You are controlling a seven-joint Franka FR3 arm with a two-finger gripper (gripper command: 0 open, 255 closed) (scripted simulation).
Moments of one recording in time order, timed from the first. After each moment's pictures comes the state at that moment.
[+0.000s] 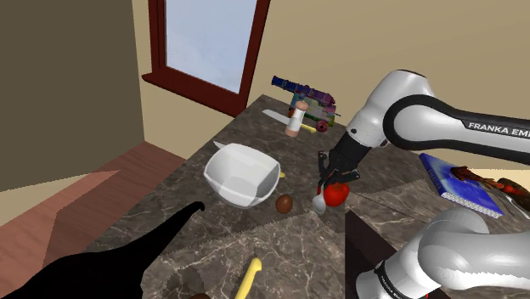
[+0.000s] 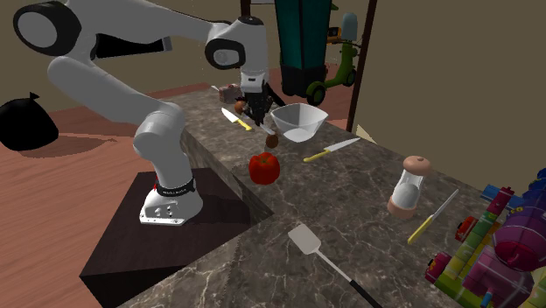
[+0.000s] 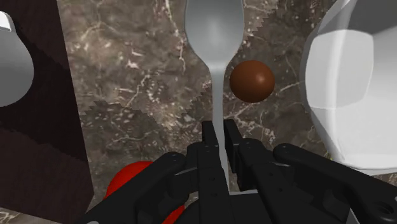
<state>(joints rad) -0.03 -0.85 0.22 -2.75 0.39 1.97 0.98</state>
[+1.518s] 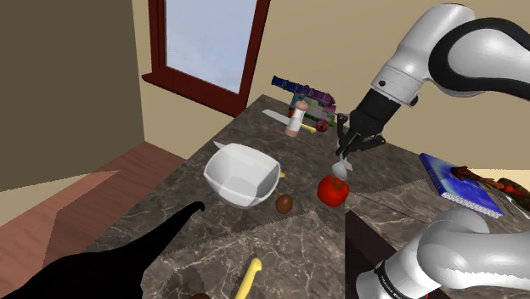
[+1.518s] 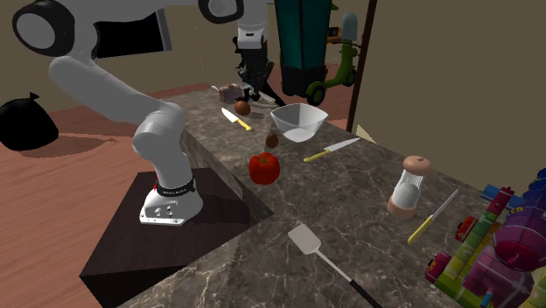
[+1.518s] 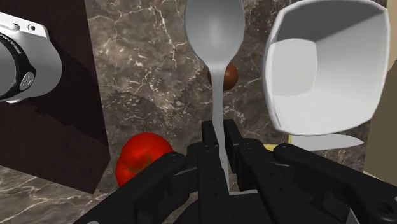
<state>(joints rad) -0.06 -0.84 0.17 -2.45 0.33 1.68 1.04</state>
